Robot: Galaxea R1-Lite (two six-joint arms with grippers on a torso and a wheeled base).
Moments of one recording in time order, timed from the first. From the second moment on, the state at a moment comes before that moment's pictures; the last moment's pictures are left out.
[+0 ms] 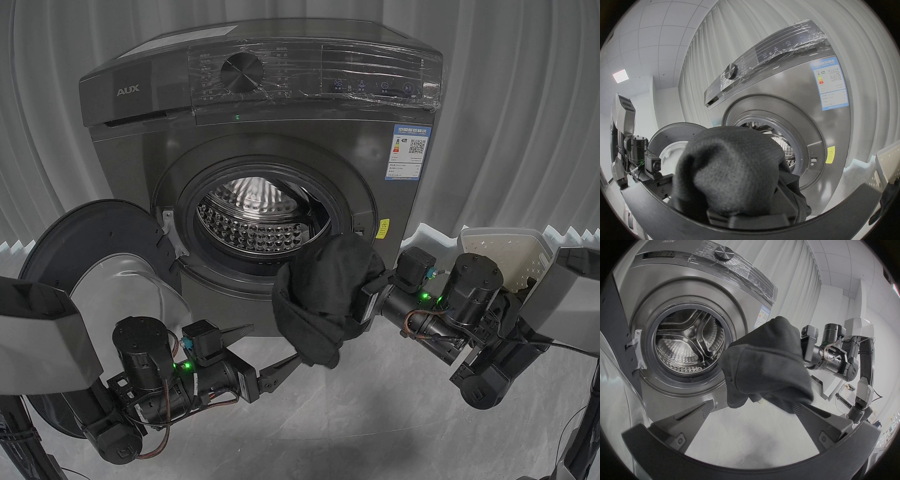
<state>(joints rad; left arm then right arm) -0.59 2.00 -0.30 -1.55 -0.18 -0.14 0.64 2.08 -0.72 -1.51 0.06 0.11</state>
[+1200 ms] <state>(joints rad) -0.57 2.20 -0.60 -1.55 -0.16 -0.09 0.73 2.12 -0.74 -1.51 0.05 0.11</state>
